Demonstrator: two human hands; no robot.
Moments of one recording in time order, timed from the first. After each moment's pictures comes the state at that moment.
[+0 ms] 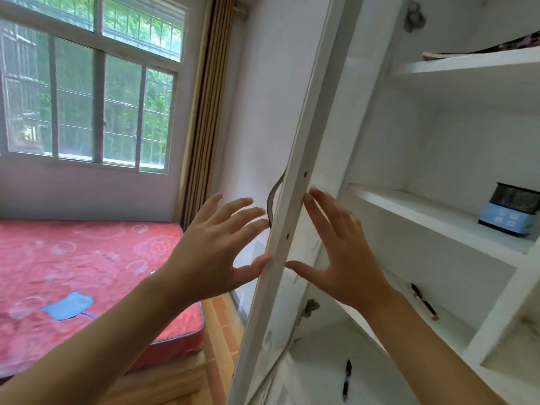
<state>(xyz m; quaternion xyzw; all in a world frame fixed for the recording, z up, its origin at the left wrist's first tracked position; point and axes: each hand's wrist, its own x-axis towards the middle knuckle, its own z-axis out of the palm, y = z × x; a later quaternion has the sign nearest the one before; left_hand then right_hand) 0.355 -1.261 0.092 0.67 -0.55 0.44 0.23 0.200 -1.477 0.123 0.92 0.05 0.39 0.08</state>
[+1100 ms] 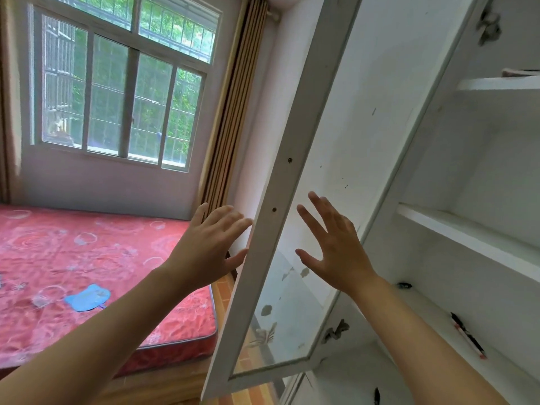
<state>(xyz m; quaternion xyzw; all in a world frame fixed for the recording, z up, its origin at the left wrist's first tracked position) 0.482 -1.227 0.051 0.78 -0.48 0.36 0.18 0.330 -1.485 0.108 0.94 0.01 0.31 0.13</state>
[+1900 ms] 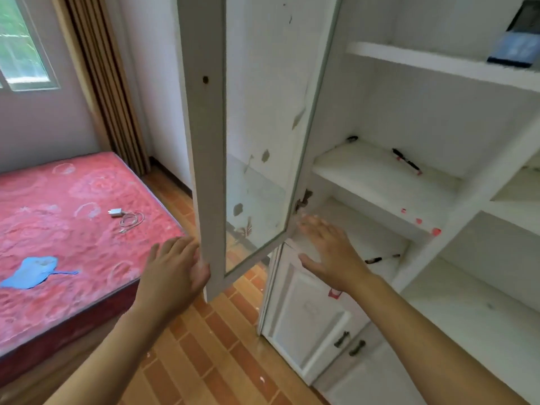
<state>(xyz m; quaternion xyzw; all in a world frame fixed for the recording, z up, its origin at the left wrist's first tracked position) 0.469 -1.223 -0.156 0.81 -0.52 0.13 0.21 0.199 -1.467 -0.123 0.96 -0.26 0.11 -0.06</state>
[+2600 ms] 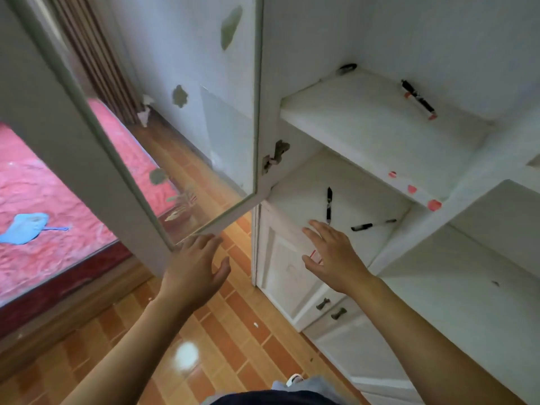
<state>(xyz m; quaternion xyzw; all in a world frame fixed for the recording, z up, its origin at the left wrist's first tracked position) 0.357 -1.339 -0.224 0.84 -0.52 -0.04 0.14 0.110 -1.568 -0.244 0.94 -0.30 0.00 -0.15</state>
